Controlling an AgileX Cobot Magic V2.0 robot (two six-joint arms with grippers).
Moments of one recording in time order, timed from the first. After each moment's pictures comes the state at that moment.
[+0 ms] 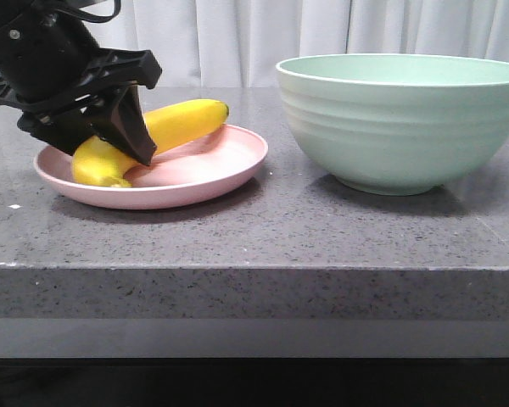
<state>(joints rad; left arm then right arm) -0.43 1.61 -1.12 -0.27 0.57 0.05 0.02 0.40 -0.59 0.16 0.44 0.00</state>
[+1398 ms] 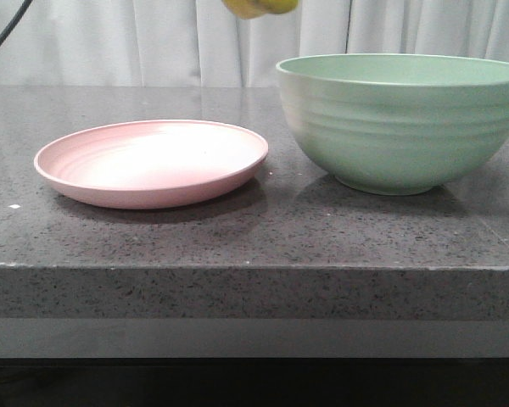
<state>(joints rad) -0.80 1.44 -1.33 -0.27 0.64 0.07 0.15 0.94 -0.62 1.77 0.52 -0.95</state>
